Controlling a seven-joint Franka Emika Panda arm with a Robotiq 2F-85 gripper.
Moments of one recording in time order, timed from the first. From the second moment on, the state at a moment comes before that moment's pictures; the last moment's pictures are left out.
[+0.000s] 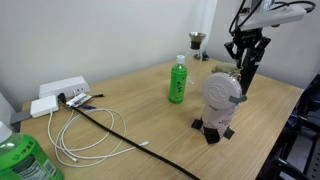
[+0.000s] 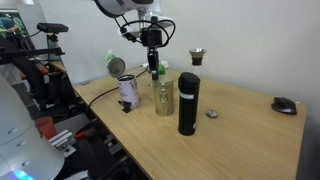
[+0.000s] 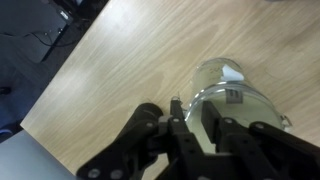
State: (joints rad) arm 0.01 -0.08 0.05 -2.49 -0.23 2.26 0.96
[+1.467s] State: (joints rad) arm 0.01 -0.17 0.04 -2.49 -0.23 2.25 0.96
